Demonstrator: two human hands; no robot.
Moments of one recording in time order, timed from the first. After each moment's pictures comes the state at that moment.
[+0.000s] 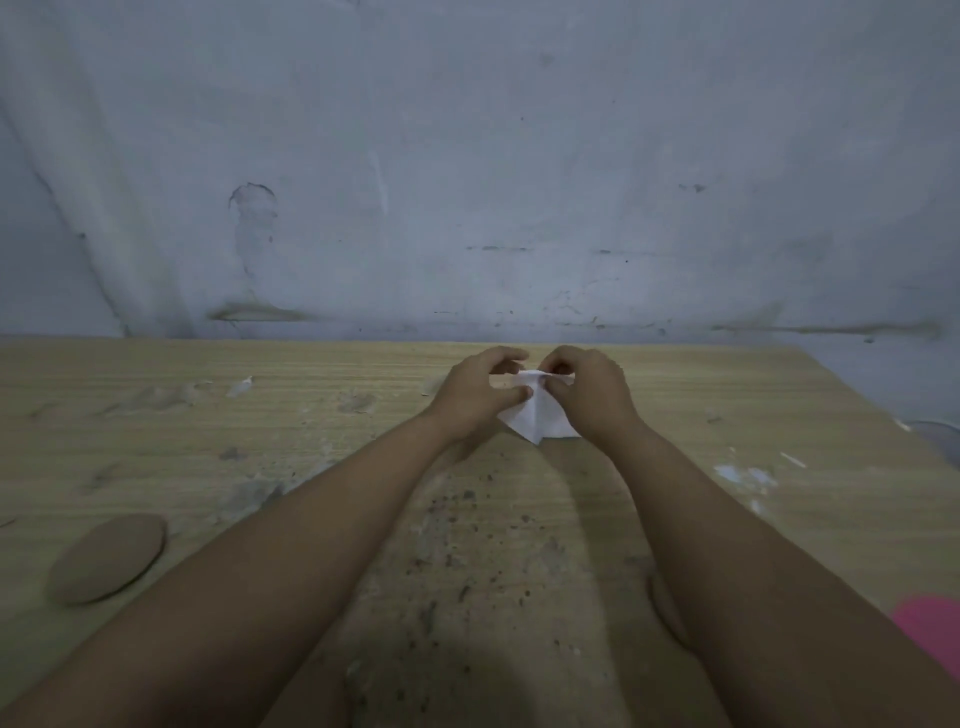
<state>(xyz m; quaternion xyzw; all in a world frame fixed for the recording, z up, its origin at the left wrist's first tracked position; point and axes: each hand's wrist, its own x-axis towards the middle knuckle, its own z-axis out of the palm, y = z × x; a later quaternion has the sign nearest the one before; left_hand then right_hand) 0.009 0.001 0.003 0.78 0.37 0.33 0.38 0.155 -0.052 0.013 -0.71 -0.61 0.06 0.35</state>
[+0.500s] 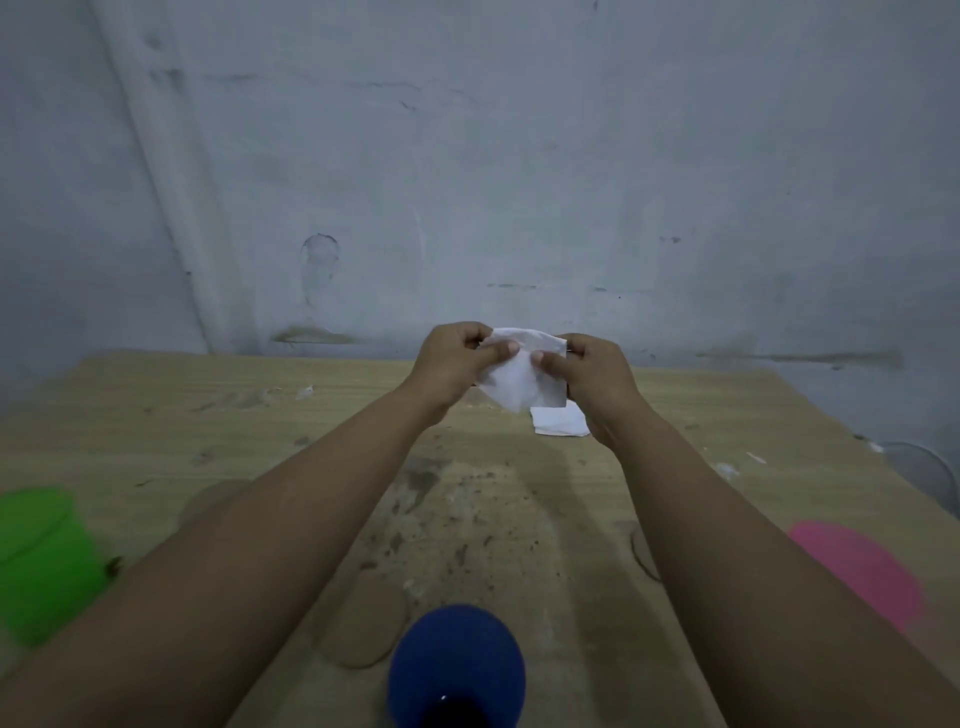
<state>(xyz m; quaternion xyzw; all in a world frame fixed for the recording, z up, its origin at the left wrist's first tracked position) -0.055 -0.077 0.092 0.67 0.35 0.44 0.48 0.097 -0.137 0.092 -0.59 -0.49 0.29 0.57</state>
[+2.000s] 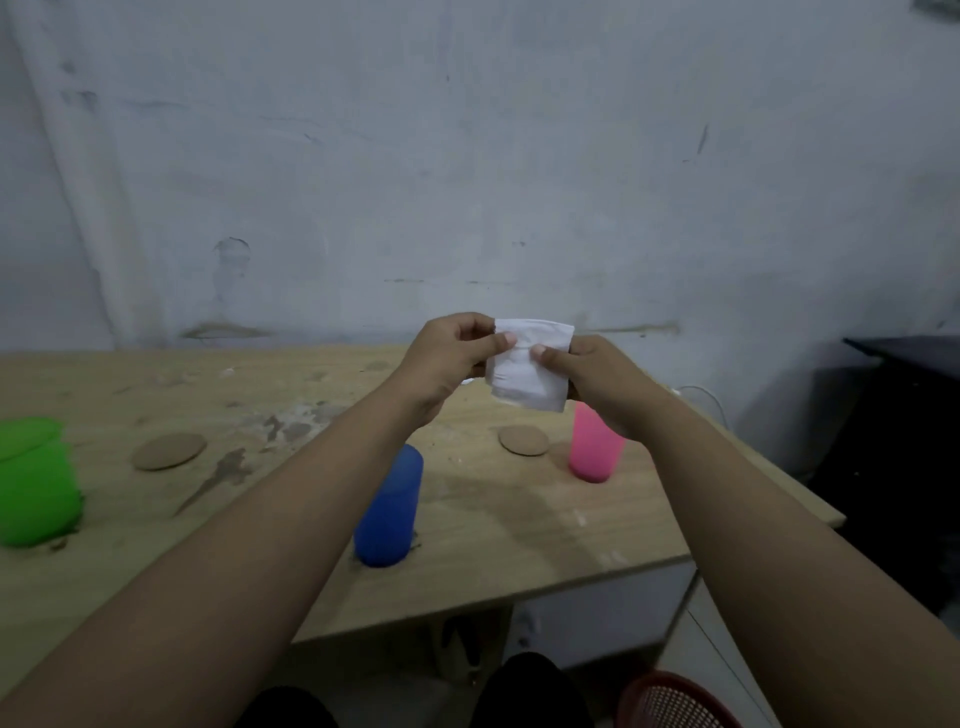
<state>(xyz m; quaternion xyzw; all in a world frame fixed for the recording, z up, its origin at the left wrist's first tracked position) -0.052 -0.288 0.123 0.67 0.21 0.40 0.59 0.094 -0.389 0.132 -0.61 -0.53 0.29 0.51</state>
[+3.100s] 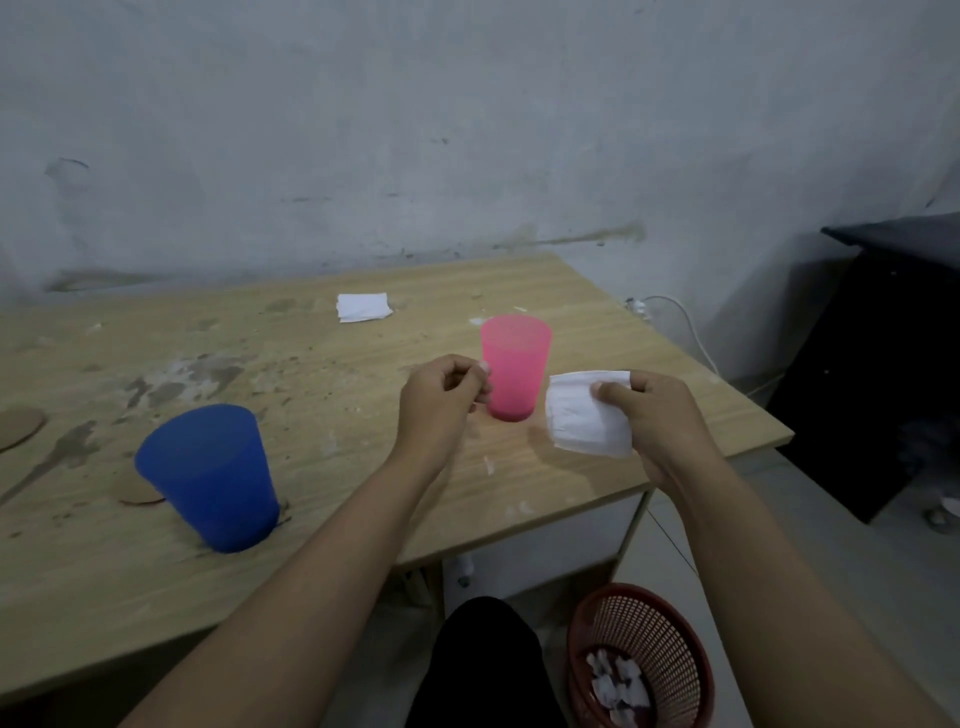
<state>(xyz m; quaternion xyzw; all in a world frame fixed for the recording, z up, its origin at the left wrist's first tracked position) 0.068 -0.338 0.006 0.67 0.34 0.43 0.51 0.221 -0.463 0.022 -0.71 -0.28 0.23 0.61</state>
